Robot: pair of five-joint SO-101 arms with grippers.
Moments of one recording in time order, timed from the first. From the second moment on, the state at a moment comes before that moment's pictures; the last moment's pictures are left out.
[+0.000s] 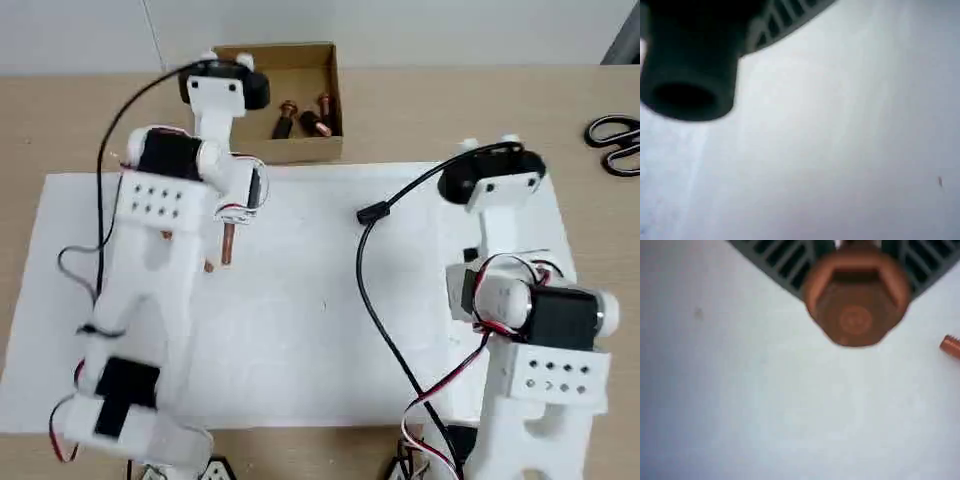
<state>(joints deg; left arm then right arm) 9.1 -1.2 -17.4 99.3 10.9 3.4 -45.0 19.0 94.5 10.3</state>
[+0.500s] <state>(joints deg) 7.7 -25.7 -17.4 98.9 27.5 -16.0 -74.5 38.3 81.8 -2.0</state>
